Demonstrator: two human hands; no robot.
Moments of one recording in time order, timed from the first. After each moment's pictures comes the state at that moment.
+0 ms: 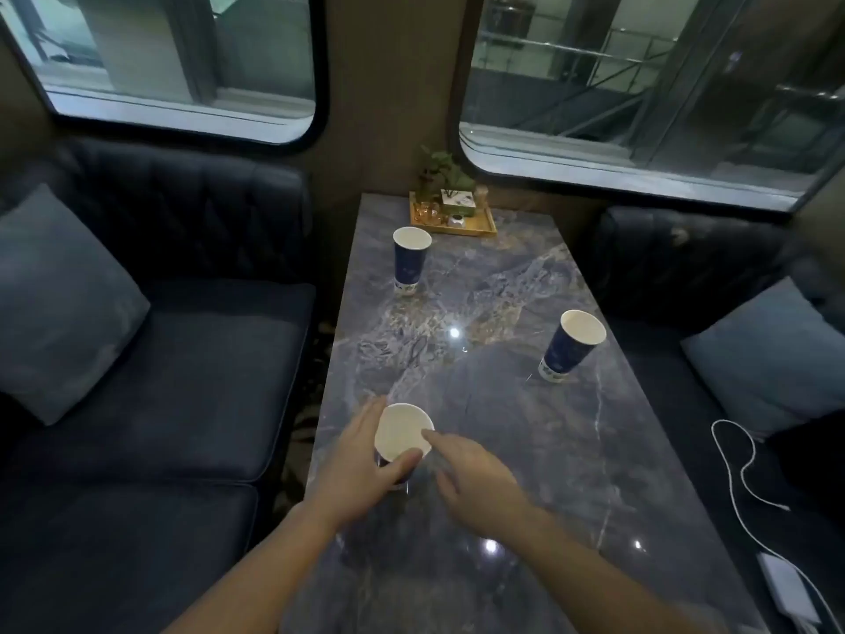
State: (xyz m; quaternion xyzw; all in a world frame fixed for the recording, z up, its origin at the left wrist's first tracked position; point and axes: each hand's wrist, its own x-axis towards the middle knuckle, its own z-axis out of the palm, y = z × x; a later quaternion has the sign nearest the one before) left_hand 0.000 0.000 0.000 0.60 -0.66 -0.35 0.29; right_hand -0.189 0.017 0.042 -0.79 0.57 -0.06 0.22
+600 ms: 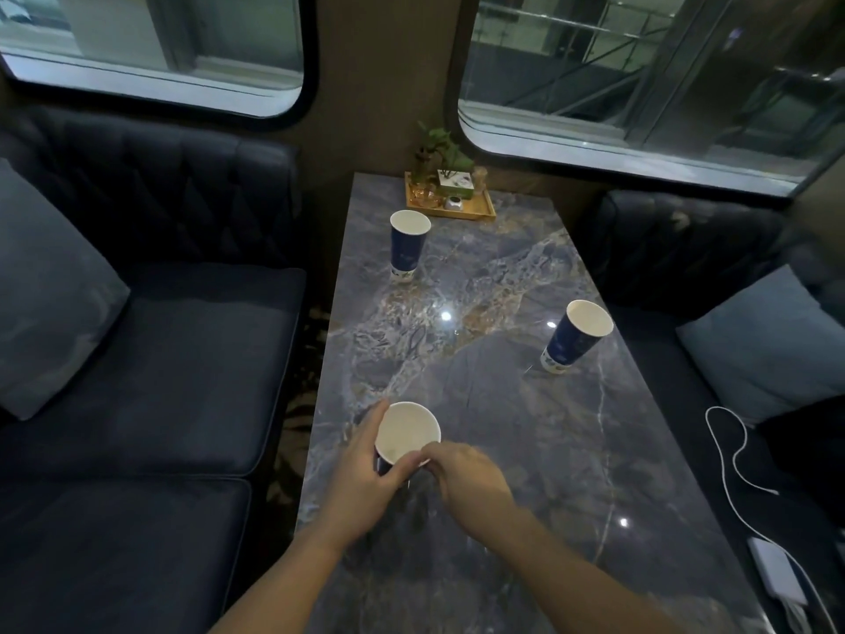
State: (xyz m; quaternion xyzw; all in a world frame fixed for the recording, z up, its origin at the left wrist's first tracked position) left_hand -0.008 0.003 -0.019 0.57 -0.54 -0.49 0.39; right_hand -0.172 -0.004 0.005 -0.77 0.60 -0.03 0.22
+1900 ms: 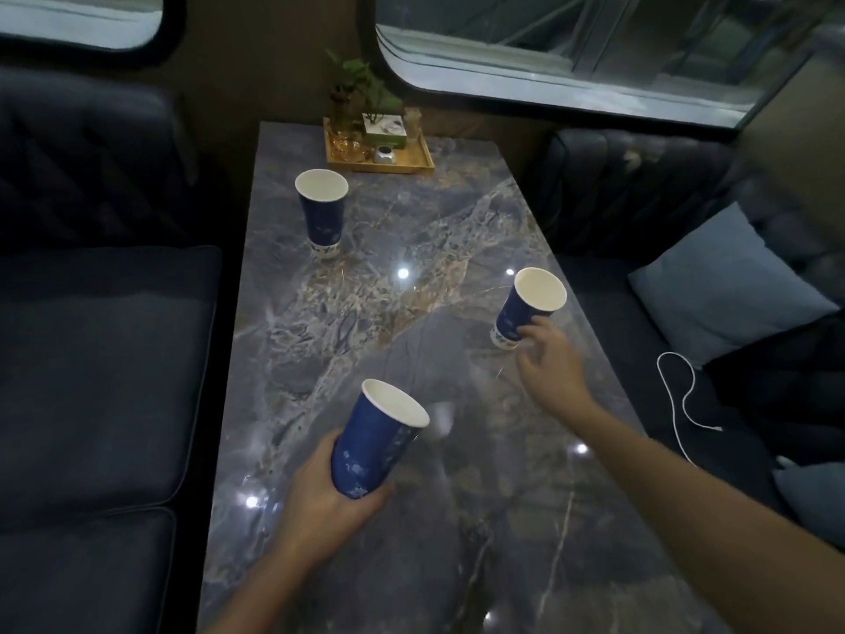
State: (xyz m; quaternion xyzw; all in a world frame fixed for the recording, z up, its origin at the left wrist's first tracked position) left_hand -0.057 -0.037 -0.052 0.63 -0.53 -0.49 0.30; right_hand -0.349 -0.125 0.032 -0.58 0.76 -0.24 0.16
